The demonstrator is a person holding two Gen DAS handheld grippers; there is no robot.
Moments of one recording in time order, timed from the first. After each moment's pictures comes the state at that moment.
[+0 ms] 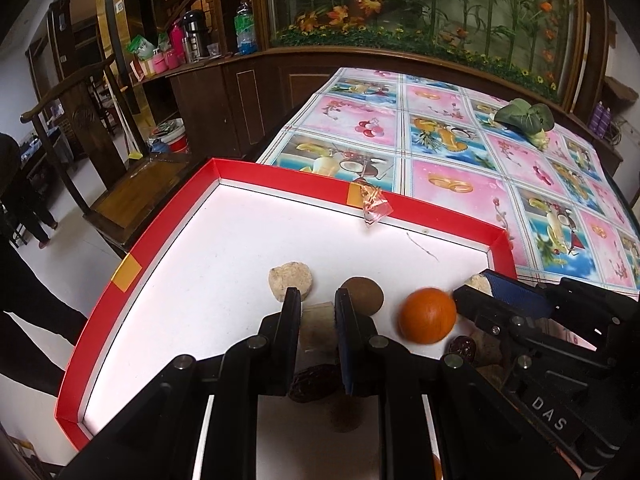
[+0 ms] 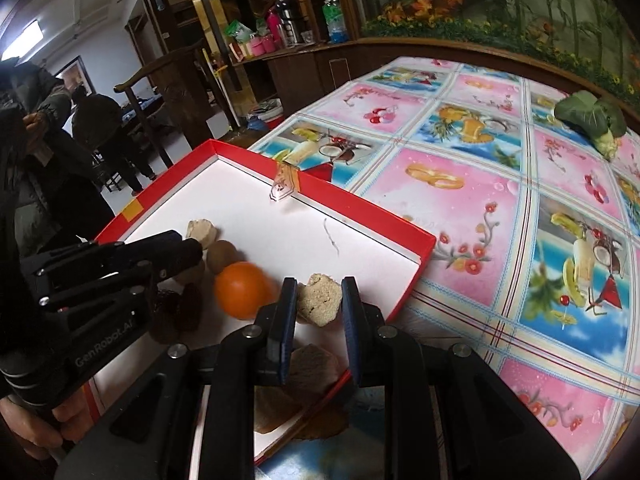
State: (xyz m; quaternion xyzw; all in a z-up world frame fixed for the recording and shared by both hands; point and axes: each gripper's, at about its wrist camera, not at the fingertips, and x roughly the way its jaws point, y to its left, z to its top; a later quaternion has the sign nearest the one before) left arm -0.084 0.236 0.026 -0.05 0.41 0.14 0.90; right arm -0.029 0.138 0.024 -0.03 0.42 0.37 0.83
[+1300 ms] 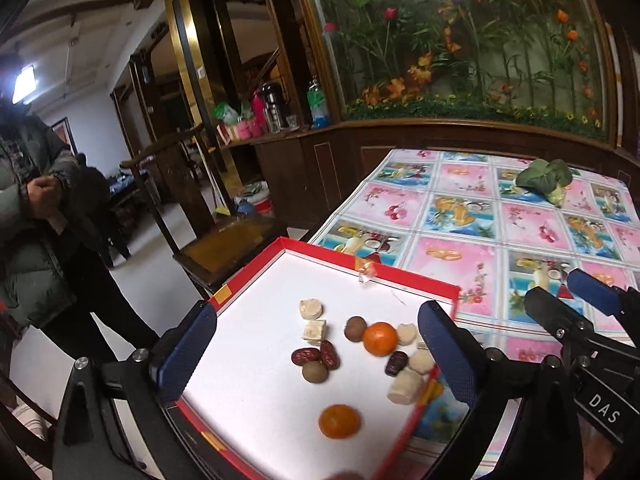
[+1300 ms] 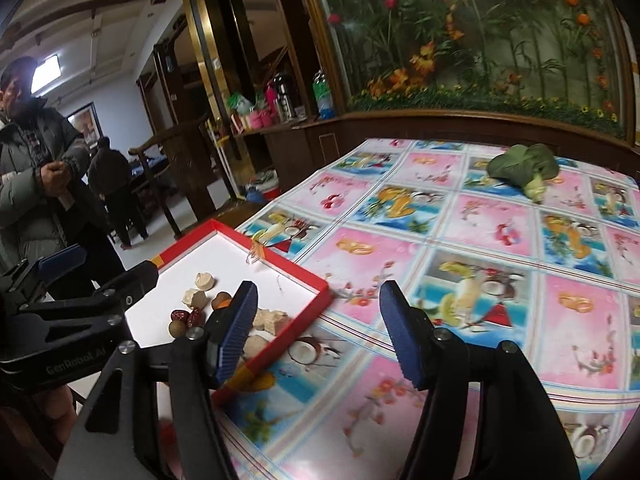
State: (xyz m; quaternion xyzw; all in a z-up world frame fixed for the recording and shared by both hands) left arm -0.141 0.134 0.107 0.02 0.29 0.31 0.91; right arm -0.046 0.018 0.085 0.03 0.30 0.36 0.88
